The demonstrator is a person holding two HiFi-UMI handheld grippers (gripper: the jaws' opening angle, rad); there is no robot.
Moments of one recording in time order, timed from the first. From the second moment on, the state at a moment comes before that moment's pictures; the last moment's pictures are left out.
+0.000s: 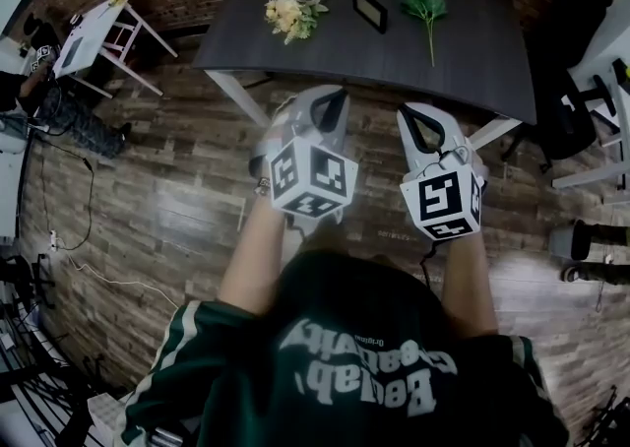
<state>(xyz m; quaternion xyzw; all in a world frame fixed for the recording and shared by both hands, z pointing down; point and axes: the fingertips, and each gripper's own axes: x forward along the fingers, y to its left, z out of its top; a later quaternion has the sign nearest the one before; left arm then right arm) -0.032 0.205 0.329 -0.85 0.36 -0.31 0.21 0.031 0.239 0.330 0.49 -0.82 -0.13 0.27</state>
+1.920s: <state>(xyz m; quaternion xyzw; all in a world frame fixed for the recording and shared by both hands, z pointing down) -0.017 -0.123 0.319 -0.89 0.27 -0.30 0.22 0.033 -0.083 0.318 0.56 -0.78 -0.06 0.28</state>
